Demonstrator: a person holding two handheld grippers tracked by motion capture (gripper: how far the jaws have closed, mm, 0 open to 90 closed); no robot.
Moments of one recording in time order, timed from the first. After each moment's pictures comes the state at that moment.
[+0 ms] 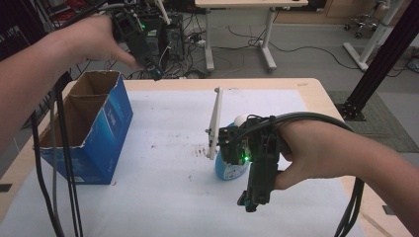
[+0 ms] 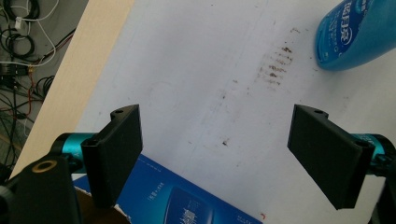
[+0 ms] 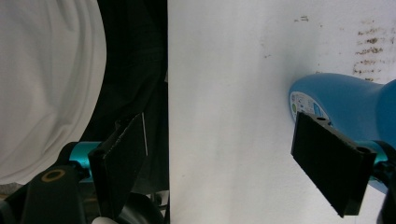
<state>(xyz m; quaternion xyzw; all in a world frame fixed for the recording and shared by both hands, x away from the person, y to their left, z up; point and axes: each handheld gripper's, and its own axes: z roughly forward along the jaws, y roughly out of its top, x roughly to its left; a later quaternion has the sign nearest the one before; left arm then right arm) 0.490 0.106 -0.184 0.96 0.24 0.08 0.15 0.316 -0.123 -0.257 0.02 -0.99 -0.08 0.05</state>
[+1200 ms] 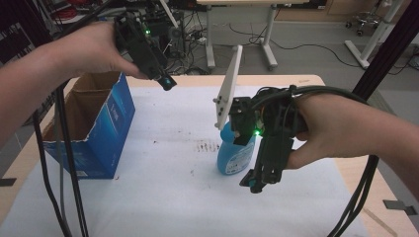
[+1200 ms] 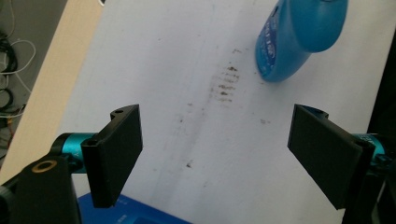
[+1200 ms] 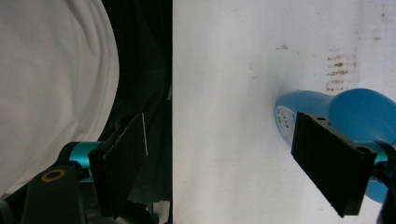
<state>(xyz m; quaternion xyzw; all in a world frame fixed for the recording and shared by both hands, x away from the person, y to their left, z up) 0.435 0.090 -0.186 0.96 0.16 0.07 0.22 0.315 -0.132 -0.215 0.01 -0.99 -0.13 0.04</state>
